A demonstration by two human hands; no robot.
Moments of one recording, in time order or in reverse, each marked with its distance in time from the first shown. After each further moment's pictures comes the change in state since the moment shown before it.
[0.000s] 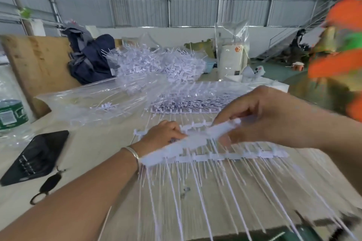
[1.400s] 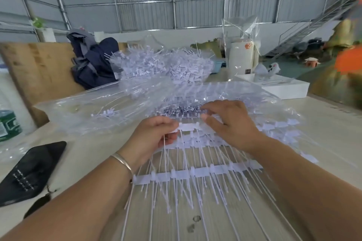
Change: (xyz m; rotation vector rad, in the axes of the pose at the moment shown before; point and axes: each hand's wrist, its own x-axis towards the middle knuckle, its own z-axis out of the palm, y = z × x) left_hand 0.012 0.009 -0.043 -1.191 0.191 -0.193; right_hand 0.104 0.136 0.069 -0.398 0.478 0.040
